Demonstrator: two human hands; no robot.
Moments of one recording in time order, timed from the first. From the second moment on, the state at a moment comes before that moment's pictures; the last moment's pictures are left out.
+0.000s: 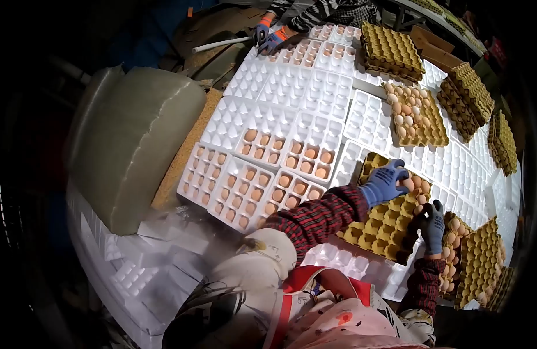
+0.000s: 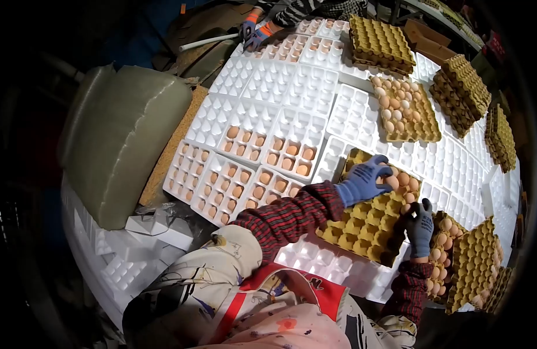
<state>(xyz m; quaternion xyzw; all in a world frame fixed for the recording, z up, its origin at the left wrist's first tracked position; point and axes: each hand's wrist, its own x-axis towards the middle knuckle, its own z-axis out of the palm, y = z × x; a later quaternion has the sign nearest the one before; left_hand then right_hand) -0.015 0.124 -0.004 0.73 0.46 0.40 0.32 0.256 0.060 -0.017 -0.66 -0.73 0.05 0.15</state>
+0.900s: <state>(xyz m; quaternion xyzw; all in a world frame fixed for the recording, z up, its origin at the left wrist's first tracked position) -0.595 0.121 -0.127 0.49 0.68 0.53 0.11 -0.413 0.214 -0.073 -0.12 -0.98 0.15 -0.08</state>
